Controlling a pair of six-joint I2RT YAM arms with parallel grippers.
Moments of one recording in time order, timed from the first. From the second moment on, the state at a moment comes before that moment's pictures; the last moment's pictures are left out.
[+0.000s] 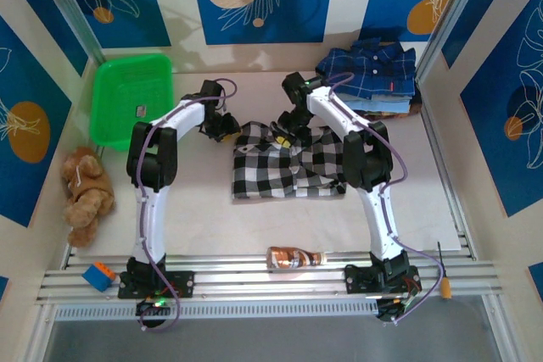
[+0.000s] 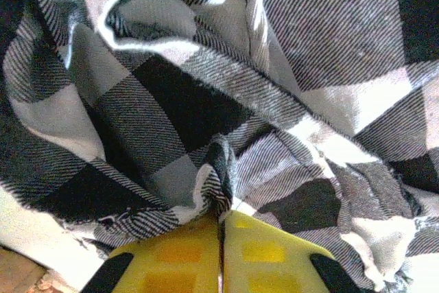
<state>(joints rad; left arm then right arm) -0.26 2.29 1.78 -0.71 0.31 -0.58 0.45 2.27 2.03 -1.22 -0.34 1.02</state>
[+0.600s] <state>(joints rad) -0.26 2.17 1.59 -0.55 0.36 -0.63 0.37 2.20 2.13 -1.10 -0.34 0.83</state>
